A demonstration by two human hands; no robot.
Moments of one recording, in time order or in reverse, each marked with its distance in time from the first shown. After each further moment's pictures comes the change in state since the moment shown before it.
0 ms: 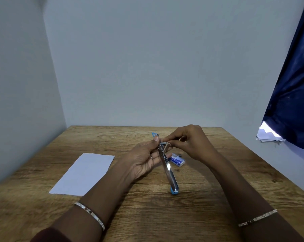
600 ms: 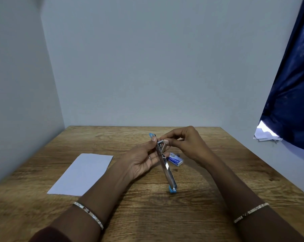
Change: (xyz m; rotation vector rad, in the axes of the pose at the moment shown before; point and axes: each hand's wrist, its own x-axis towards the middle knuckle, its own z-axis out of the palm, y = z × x) left_hand -0.008 0.003 0.004 -0.035 0.032 -0.038; right_hand 0.002 0.015 0.012 0.283 0.008 0.105
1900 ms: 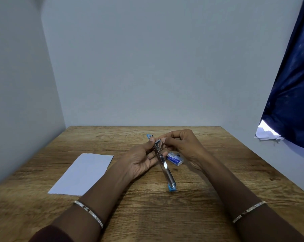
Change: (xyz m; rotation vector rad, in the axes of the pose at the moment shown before) left_hand 0.007 -0.002 -0.006 -0.019 0.042 0.010; right_hand -0.002 0.006 0.017 0.562 0.013 0.322
